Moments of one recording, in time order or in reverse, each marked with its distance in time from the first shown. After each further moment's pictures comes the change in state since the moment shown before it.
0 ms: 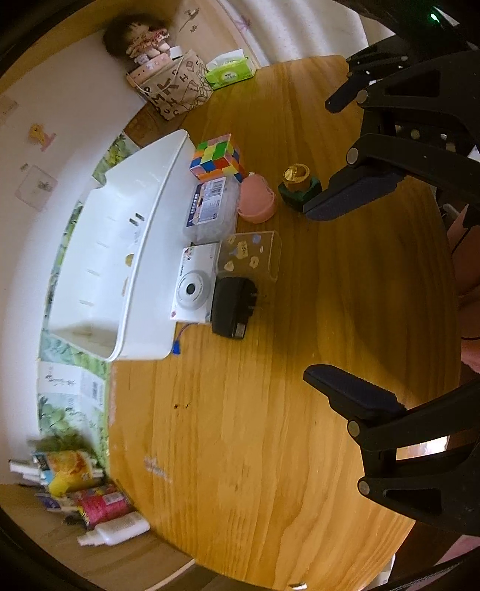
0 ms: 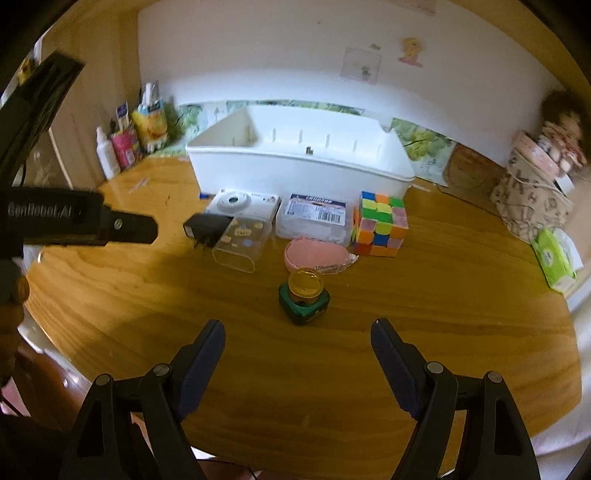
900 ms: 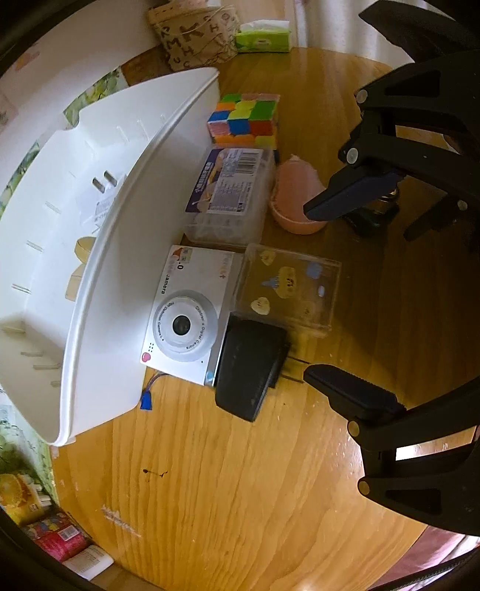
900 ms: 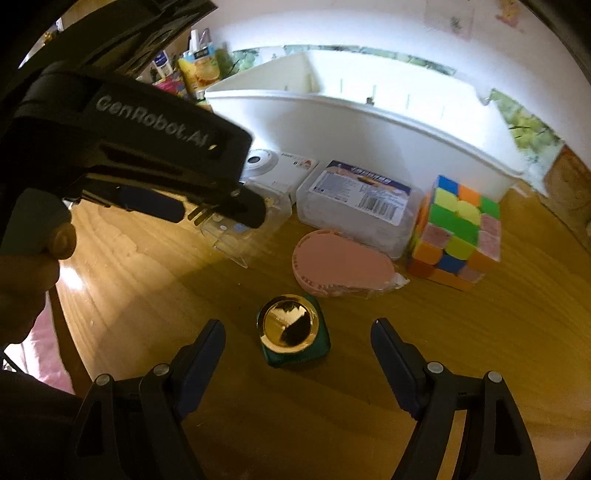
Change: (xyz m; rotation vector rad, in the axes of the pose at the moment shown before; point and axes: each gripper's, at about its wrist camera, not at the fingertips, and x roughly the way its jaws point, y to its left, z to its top) left arm 0.089 -0.033 0.056 -0.184 0.224 0.078; right arm 0.093 -0.035 0.034 -0.196 0.177 0.331
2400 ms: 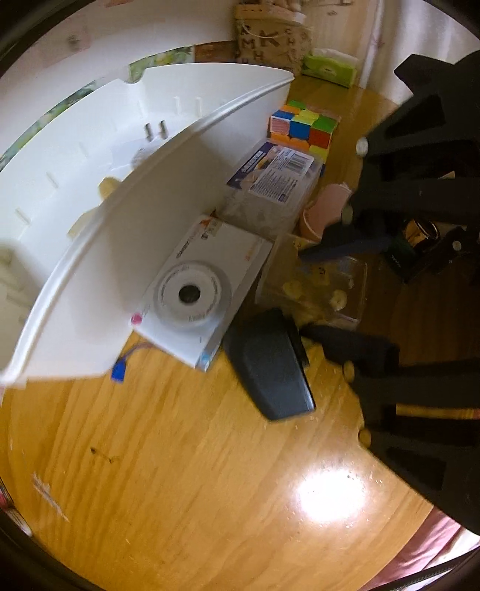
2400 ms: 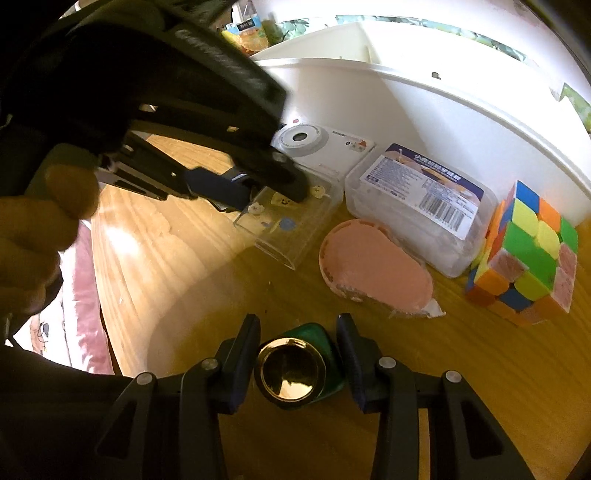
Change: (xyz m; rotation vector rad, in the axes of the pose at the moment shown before) left arm 0.010 0.056 0.020 -0.282 0.060 -0.106; right arm 0.030 -0.011 0.029 -0.098 0.109 0.226
